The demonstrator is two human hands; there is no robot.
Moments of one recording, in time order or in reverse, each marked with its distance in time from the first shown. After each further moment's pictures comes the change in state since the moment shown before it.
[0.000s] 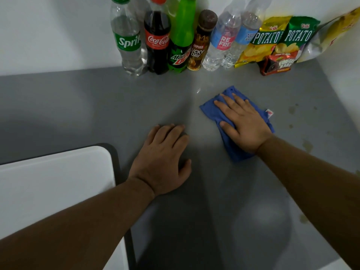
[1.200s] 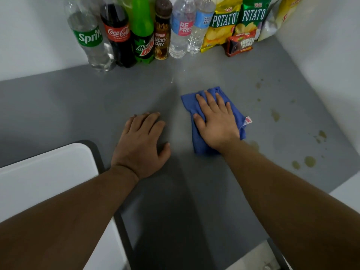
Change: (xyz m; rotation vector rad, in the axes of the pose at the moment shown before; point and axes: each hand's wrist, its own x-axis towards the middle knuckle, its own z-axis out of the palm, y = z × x) left_hand -0.002 0.001 0.000 0.052 0.032 0.030; right_hand -0.043 -0.054 0.026 0.083 0.124 0.411
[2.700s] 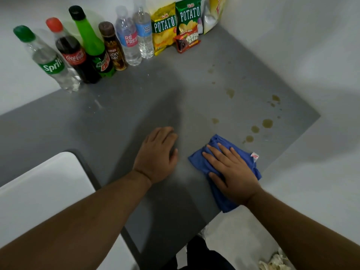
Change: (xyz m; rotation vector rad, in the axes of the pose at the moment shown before) left_hand -0.023 0.109 0.002 -0.152 -0.092 0.230; right_hand -0.247 0.078 0.011 0.055 -0.093 -0.093
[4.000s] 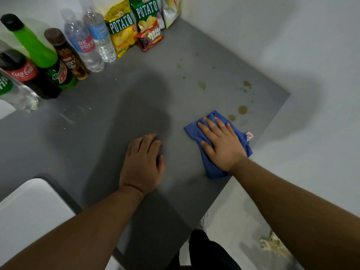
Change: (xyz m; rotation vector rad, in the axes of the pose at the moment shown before) left_hand -0.003 0.007 0.026 0.078 0.010 0.051; right_hand 0.032 0.036 -0.016 0.042 0.097 0.325
